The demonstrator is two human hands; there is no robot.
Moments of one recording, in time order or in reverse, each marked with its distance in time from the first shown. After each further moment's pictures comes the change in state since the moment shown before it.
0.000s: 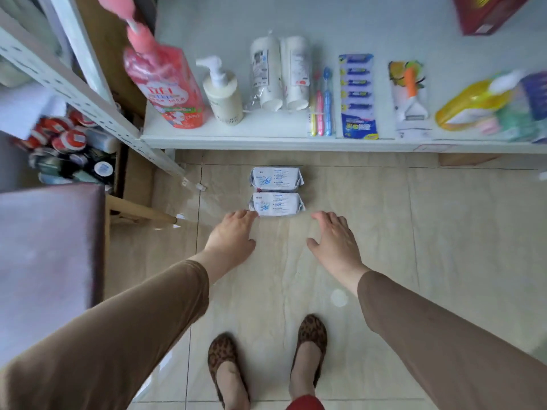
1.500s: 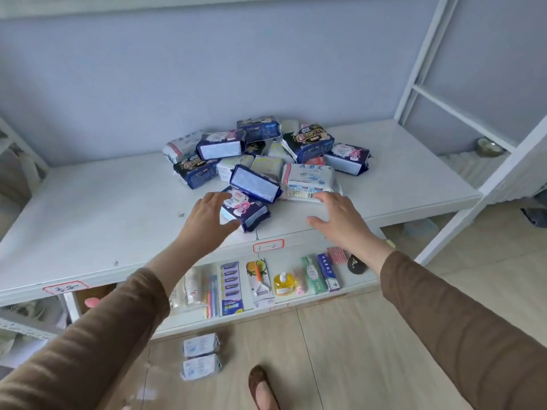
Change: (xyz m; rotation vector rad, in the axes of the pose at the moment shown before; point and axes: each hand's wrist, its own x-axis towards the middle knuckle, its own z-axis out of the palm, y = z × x) left_hand -0.108 0.504 -0.509 -0.076 0.606 0.300; right_hand -0.109 0.134 -0.718 0.098 0.466 -0.103
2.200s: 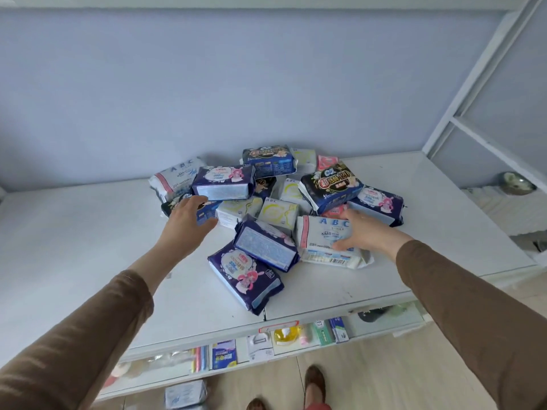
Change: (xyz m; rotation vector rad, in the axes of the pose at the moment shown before) left_hand 0.191 -0.105 0.008 -0.108 0.056 -0.143; right_hand 0.221 0.066 0.004 -0.170 -0.430 0.221
